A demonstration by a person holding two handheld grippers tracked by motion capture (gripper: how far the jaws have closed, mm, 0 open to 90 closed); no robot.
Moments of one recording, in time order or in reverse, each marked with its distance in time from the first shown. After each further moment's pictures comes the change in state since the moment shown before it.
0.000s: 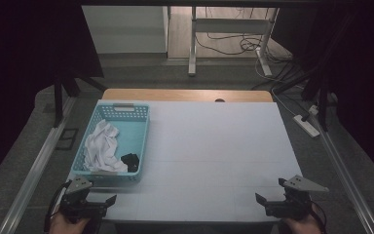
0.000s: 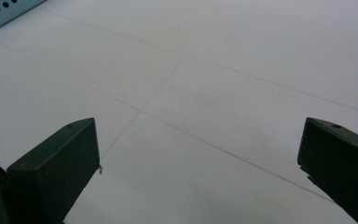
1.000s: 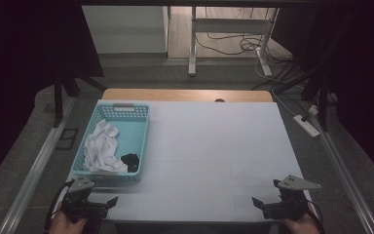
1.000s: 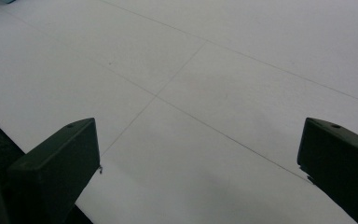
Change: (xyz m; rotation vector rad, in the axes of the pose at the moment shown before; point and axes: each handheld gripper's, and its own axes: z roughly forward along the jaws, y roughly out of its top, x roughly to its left) left arm -0.001 0.002 0.001 0.019 -0.032 0.025; right arm 0.003 0.001 0.006 0.064 0.060 -0.054
